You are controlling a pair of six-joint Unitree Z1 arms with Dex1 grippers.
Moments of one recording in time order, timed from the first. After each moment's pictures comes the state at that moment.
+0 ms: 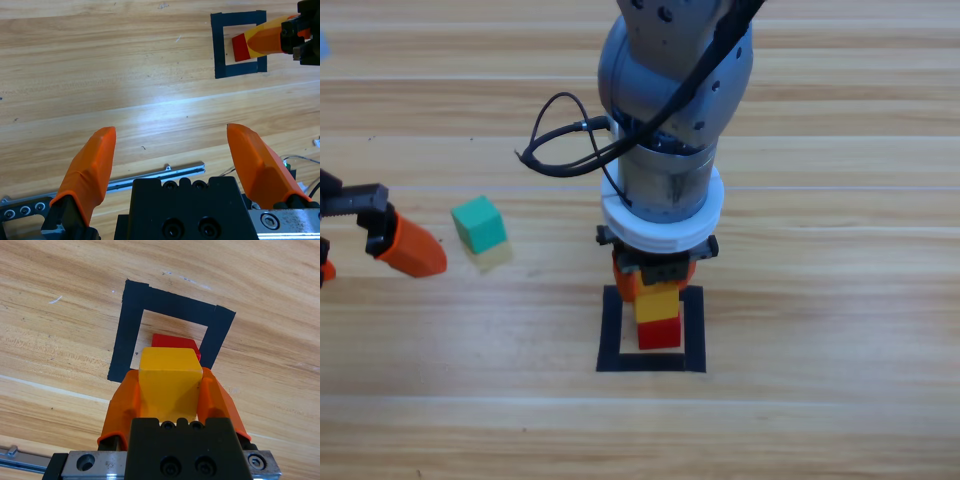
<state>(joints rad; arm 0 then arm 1) -0.84 1.33 -1.06 0.83 0.17 -0.82 1.03 2.44 -2.20 1.21 -0.07 0.74</state>
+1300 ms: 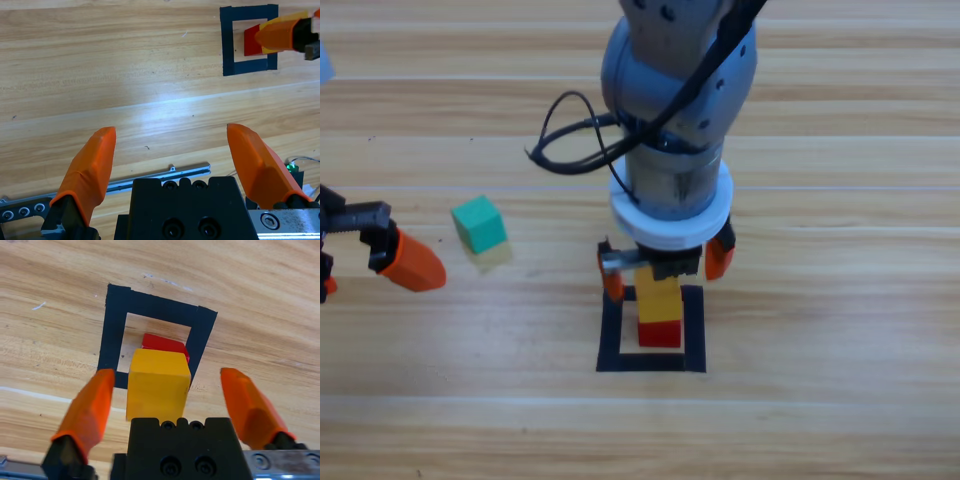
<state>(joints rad) -0.82 1.34 -1.01 0.79 0.16 -0.81 1.03 2.43 -2.19 1.23 -0.12 0.77</state>
